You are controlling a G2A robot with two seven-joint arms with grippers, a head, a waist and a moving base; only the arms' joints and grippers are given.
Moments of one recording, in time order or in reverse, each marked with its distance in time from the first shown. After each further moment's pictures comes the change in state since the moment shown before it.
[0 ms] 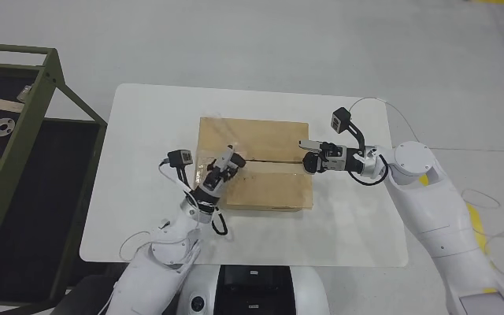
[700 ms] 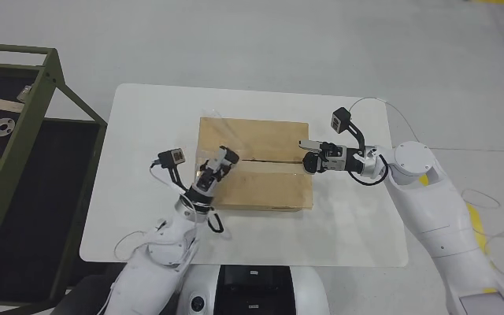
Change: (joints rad) left arm 0.017 -0.002 -0.057 0.006 0.021 -0.112 0.037; right arm 0.000 0.000 0.000 0.000 0.000 0.000 0.000
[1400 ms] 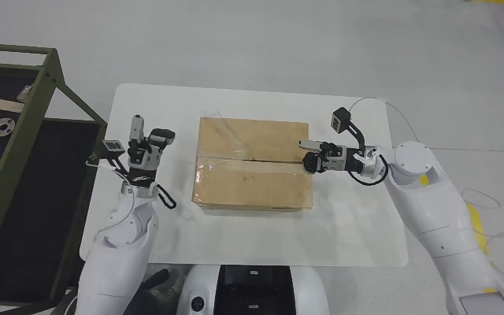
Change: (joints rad) left arm -0.040 0.020 -0.297 0.122 -0.289 0.058 -0.062; right arm 0.000 0.000 0.000 0.000 0.000 0.000 0.000
